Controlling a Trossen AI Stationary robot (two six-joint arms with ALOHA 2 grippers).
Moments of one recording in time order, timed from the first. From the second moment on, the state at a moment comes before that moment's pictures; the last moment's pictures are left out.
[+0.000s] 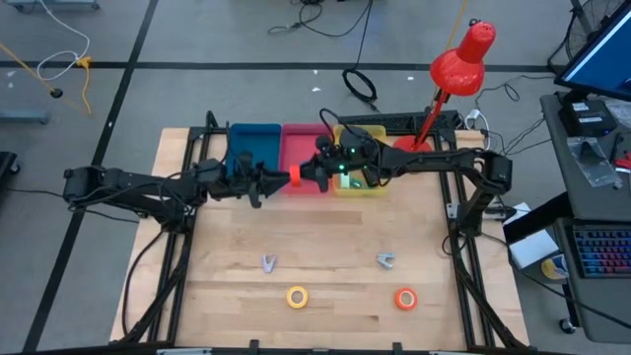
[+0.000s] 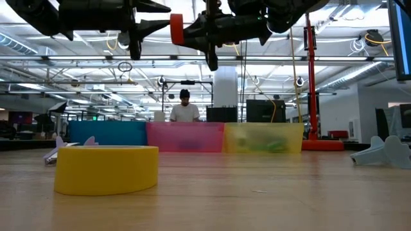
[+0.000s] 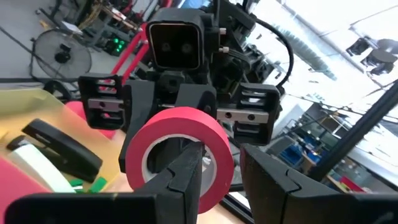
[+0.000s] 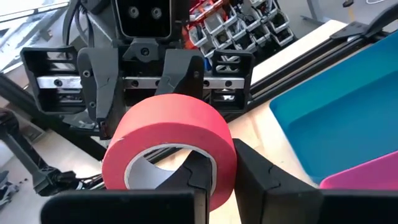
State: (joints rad) left arm 0.13 1.09 0.48 0.74 0.02 -0.65; right arm -0.27 1.73 1.23 0.32 -0.39 0.56
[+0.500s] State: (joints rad) left arm 0.14 1.10 0.49 0.71 -0.01 -0.67; right arm -0.28 1.73 1.24 0.35 -0.36 0.56
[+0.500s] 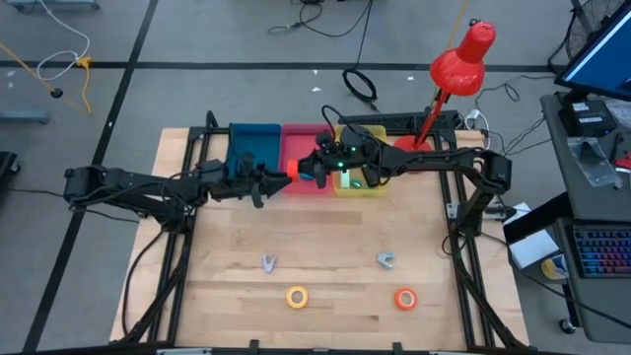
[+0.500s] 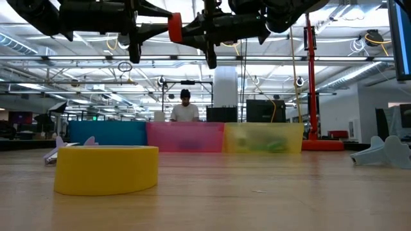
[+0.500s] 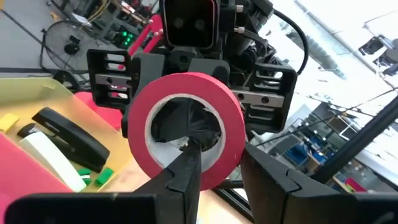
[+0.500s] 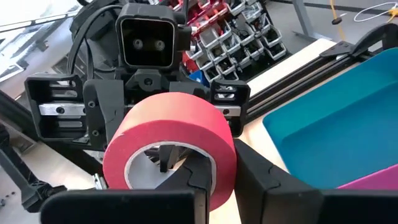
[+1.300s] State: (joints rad) left arm 0.19 1.15 0.58 0.58 0.11 -0.68; right arm -0.28 1.76 1.24 0.32 -0.36 0.53
